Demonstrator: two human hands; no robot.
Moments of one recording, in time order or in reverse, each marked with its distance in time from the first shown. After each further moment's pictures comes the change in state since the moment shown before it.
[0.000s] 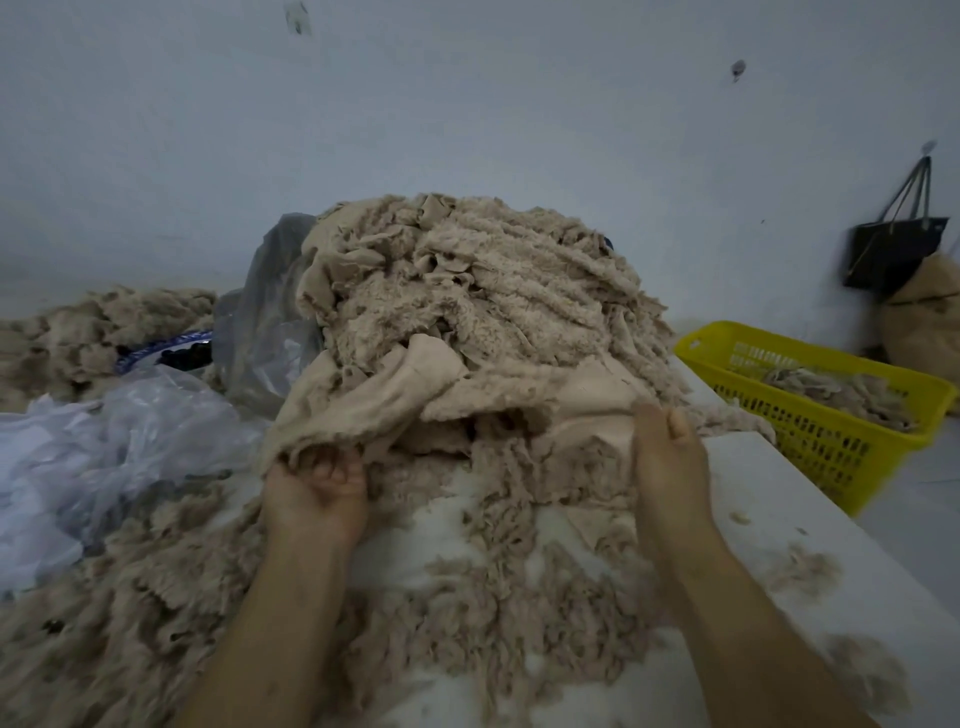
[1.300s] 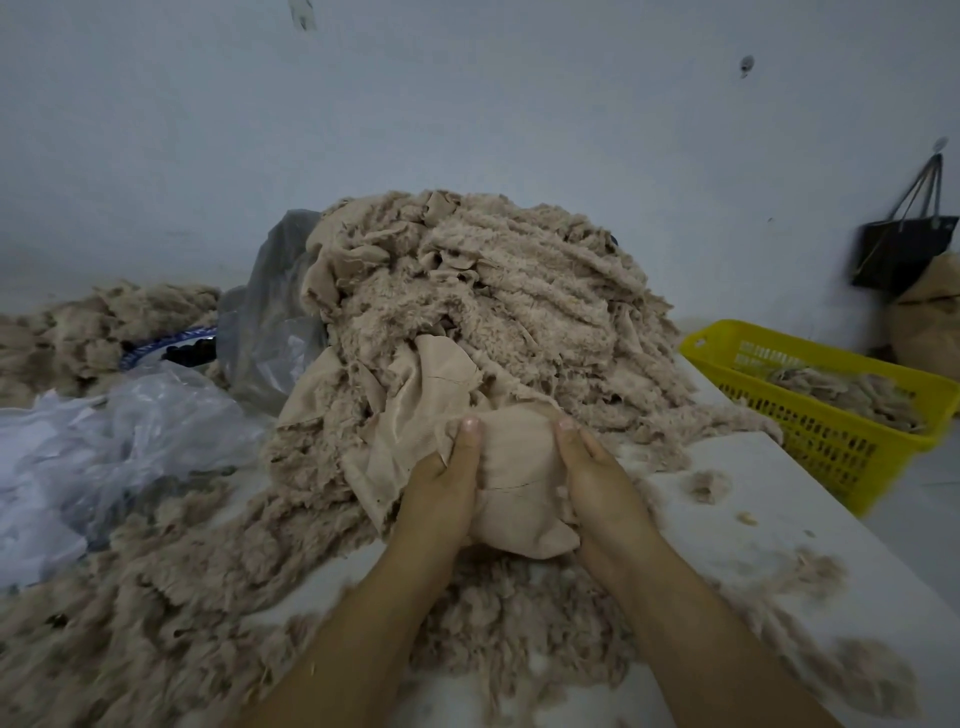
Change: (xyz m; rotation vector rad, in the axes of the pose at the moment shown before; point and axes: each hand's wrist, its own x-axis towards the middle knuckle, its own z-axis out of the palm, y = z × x) left_hand -0.051 -0.068 0.009 1.124 -0.390 0.137; right_hand -0.024 0.012 0.039 0.175 -0.339 0.282
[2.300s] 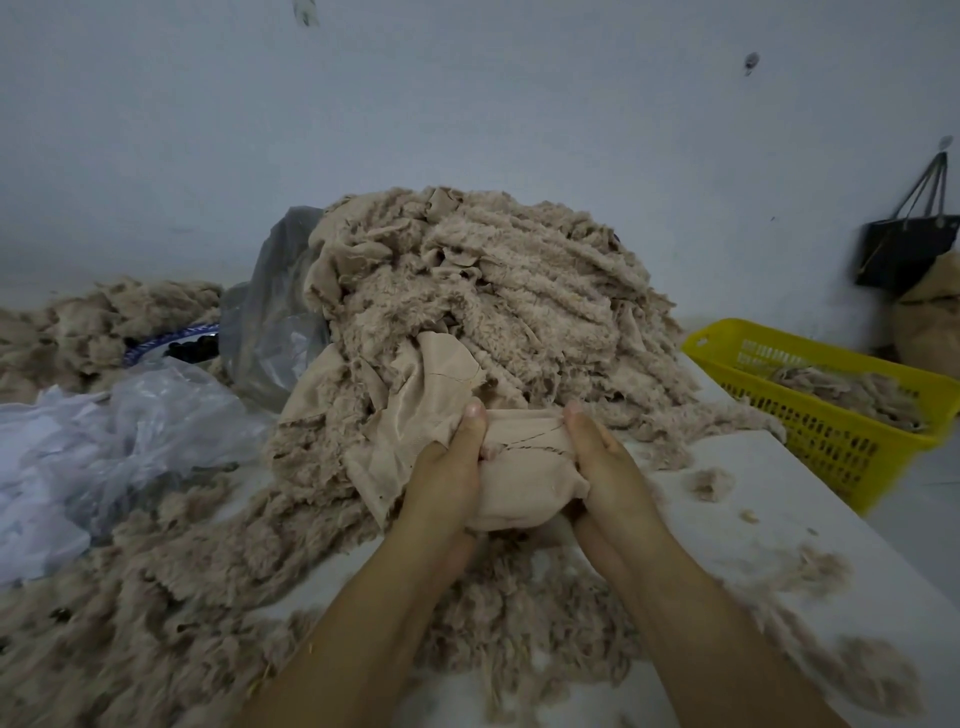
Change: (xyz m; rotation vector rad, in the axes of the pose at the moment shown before) left_hand 0.005 0.012 0.004 -0.274 -0.013 -0.144; right_hand -0.007 -0.013 0.000 0.257 -0.068 0.015
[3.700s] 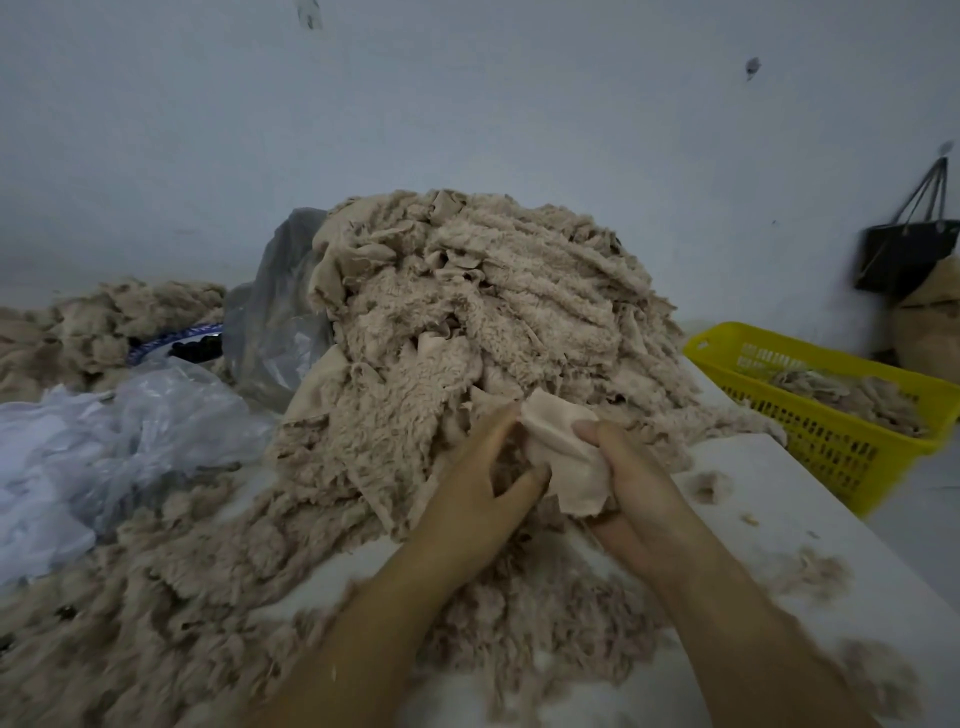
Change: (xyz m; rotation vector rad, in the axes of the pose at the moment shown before) left_hand 0.000 -0.017 -0.011 0.726 -0.344 0.447; right_hand -0.004 -0.017 -0.016 -0.009 -0.198 0.061
